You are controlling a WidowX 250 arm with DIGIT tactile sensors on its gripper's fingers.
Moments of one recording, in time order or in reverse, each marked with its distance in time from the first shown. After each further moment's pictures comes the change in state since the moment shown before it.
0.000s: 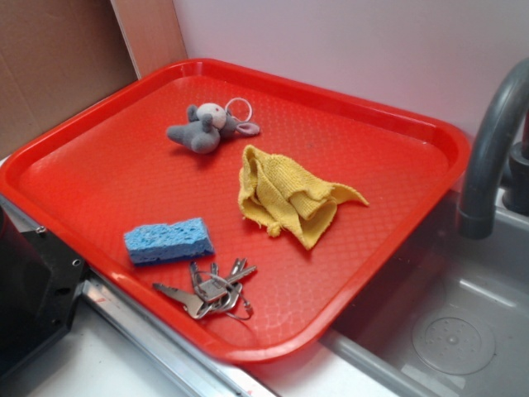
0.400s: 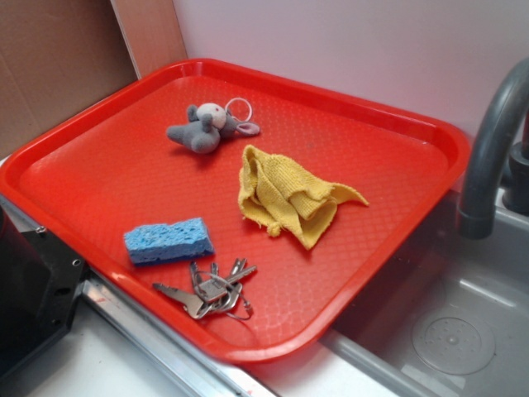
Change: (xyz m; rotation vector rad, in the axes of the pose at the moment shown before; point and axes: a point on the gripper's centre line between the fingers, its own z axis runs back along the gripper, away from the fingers) arm -0.002 0.000 -0.004 0.003 0.014 -0.002
